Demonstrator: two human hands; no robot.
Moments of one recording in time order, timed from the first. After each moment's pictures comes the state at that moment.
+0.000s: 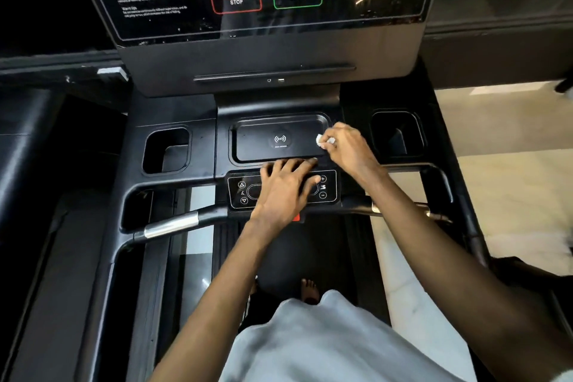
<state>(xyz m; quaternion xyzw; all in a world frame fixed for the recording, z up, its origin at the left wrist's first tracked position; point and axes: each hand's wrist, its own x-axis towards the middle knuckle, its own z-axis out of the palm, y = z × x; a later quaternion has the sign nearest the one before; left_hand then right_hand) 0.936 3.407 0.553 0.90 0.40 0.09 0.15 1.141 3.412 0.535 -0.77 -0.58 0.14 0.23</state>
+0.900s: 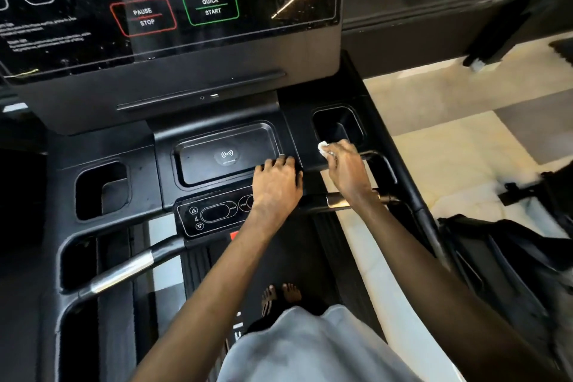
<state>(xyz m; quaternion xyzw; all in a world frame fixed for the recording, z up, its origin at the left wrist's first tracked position) 1.021 3.398 0.561 0.92 0.38 -0.02 0.08 1.183 3.318 0.510 -0.85 -0.44 0.06 0.29</state>
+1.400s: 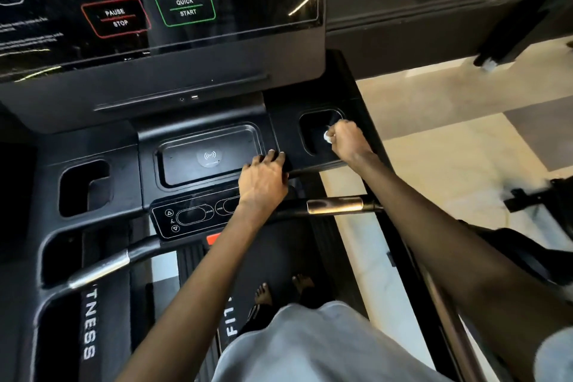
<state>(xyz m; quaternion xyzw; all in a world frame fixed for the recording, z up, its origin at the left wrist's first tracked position) 1.049 3.403 0.555 0.92 0.39 -0.08 0.08 1.281 3.357 0.516 -0.89 -0.42 0.15 0.13</state>
